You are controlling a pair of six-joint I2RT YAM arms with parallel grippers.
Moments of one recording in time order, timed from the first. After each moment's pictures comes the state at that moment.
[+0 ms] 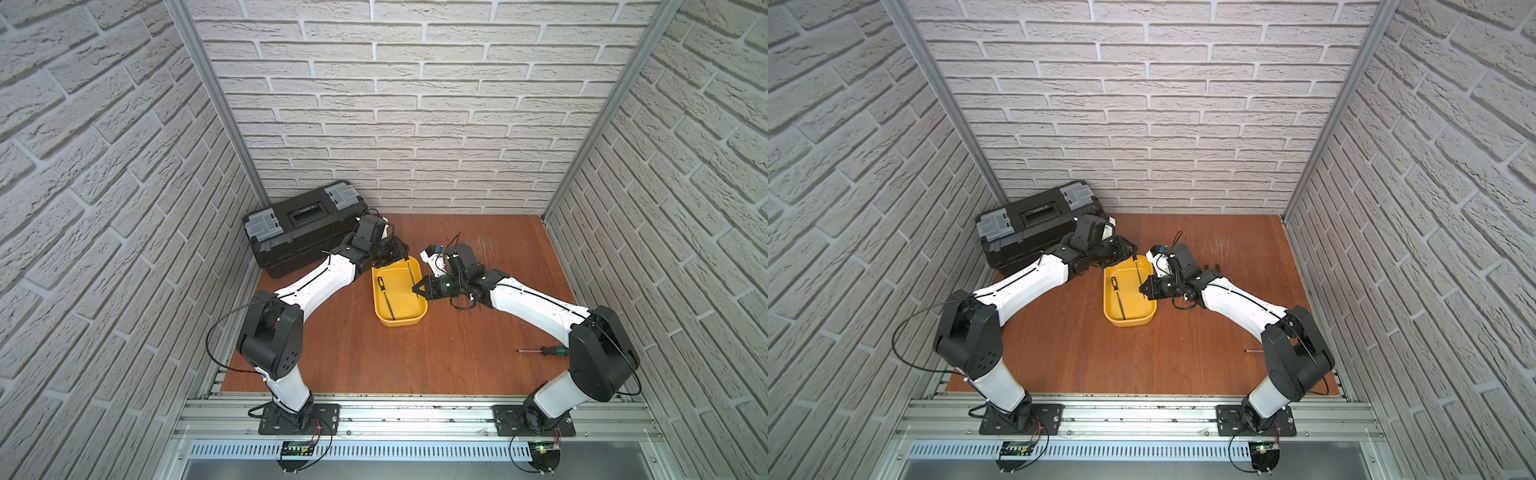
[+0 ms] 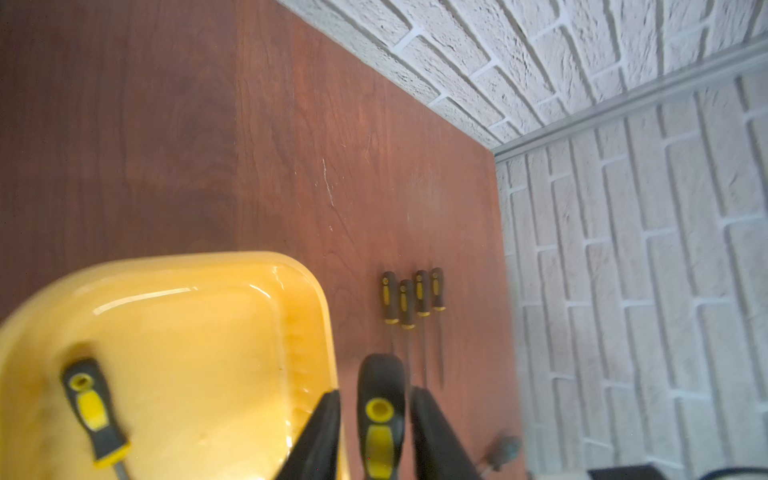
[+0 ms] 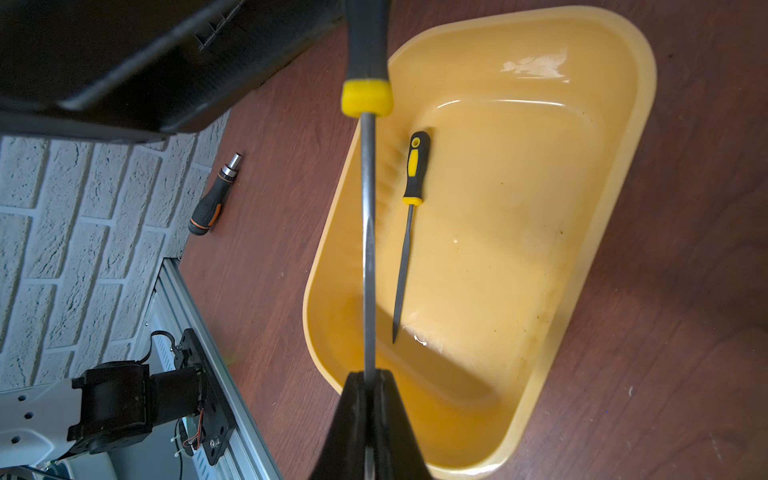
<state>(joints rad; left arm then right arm) -0.50 1.70 1.32 -0.25 0.29 -0.80 0.53 1.58 1.08 -0.31 -0.44 0.44</state>
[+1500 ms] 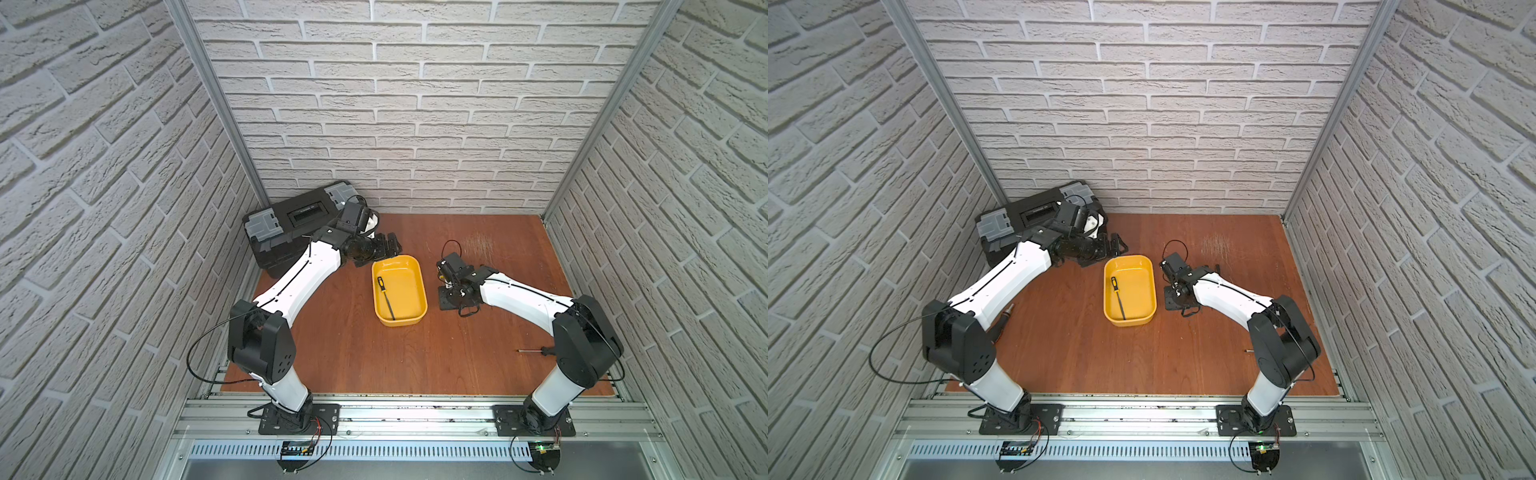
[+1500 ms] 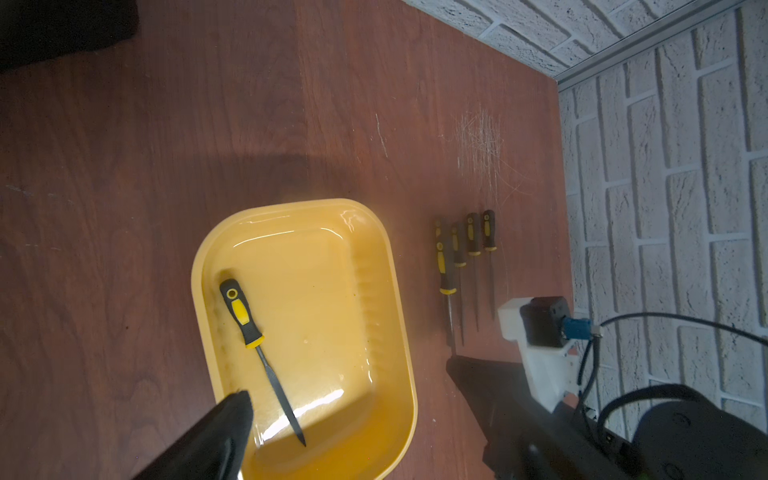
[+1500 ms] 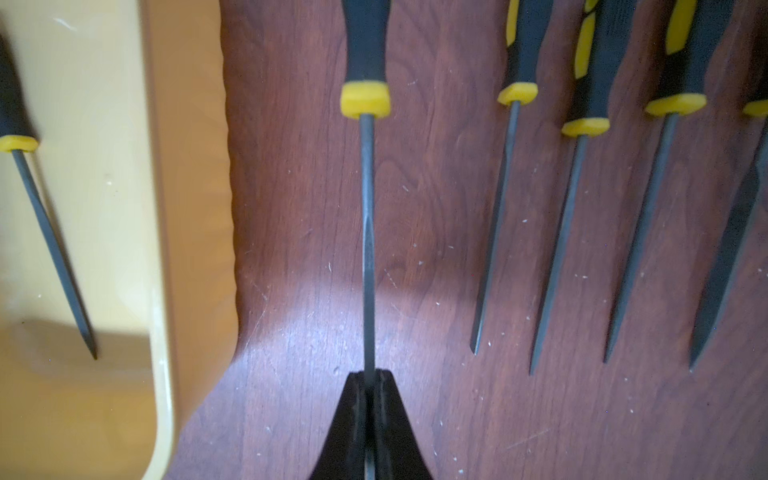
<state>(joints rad) -0.43 1.65 1.51 -0.73 0.32 -0.53 0.54 1.69 1.15 -0.71 0.11 0.49</state>
